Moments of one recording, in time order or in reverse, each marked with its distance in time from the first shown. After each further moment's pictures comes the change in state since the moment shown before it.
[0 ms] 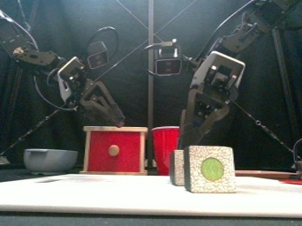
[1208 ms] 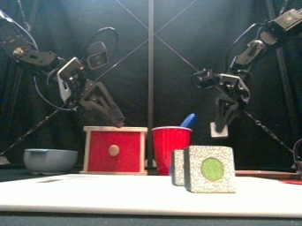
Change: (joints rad) left arm 0.002 0.000 0.002 0.002 -0.002 0.002; right arm -0.557 -0.446 0.215 0.005 0.287 0.003
